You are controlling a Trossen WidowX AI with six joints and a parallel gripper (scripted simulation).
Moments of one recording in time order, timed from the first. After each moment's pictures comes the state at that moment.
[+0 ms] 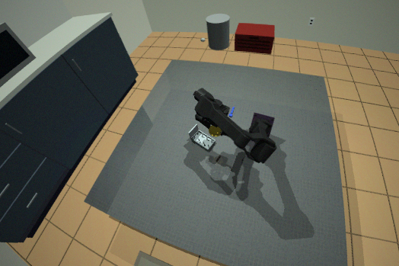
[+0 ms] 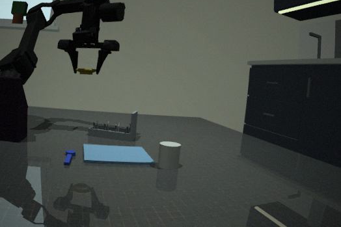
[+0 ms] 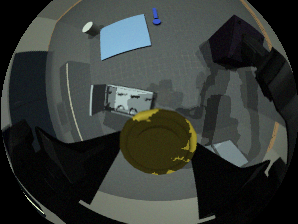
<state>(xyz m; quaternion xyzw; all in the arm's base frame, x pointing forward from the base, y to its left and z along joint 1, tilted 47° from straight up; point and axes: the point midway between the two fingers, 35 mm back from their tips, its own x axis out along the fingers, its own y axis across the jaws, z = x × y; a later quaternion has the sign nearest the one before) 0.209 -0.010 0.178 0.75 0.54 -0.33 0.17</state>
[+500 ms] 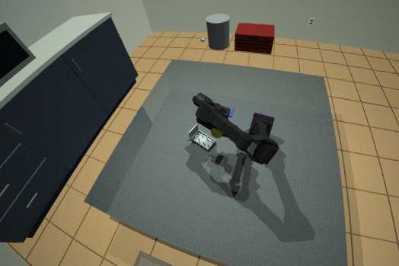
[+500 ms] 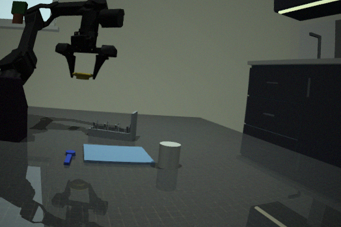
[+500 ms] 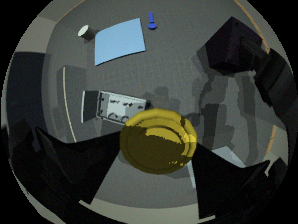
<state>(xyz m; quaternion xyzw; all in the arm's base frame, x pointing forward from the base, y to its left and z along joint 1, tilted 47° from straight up) 0.204 0.000 0.166 0.73 0.55 -0.36 0.19</state>
